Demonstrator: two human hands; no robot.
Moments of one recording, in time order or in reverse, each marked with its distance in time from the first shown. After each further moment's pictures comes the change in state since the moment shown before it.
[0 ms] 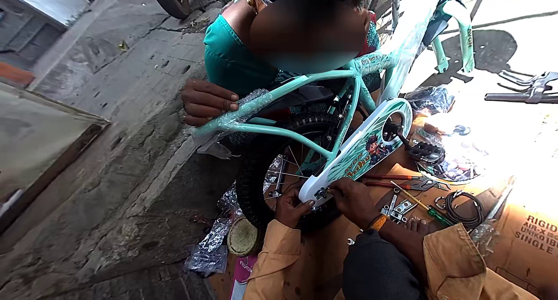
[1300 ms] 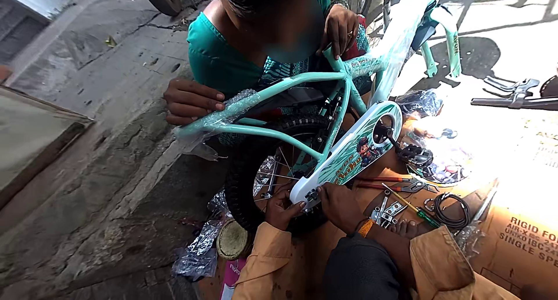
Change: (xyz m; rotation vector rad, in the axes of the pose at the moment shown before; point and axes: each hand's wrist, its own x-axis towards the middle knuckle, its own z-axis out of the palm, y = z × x) left_hand 0.000 0.003 0.001 0.021 0.018 -0.001; right_hand 0.012 -0.033 -0.012 -0.090 -0.338 0.338
